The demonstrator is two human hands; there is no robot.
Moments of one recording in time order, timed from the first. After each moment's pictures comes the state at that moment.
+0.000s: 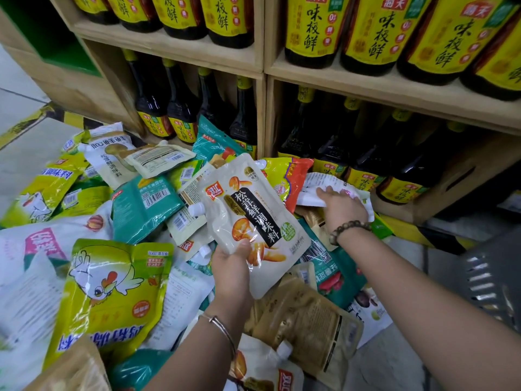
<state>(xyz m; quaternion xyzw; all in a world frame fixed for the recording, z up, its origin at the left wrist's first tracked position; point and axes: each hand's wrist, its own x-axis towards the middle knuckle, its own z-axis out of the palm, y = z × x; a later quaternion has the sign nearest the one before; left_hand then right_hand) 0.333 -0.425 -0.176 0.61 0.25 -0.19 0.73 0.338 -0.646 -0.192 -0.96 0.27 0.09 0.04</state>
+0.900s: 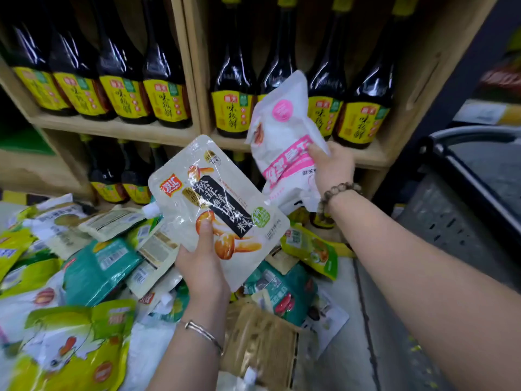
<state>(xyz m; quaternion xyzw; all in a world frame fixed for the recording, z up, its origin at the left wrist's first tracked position) 0.333 -0.463 -0.083 0.52 0.15 -0.06 0.84 0.308 -0.667 0.001 -0.71 0.34 -0.40 0.47</state>
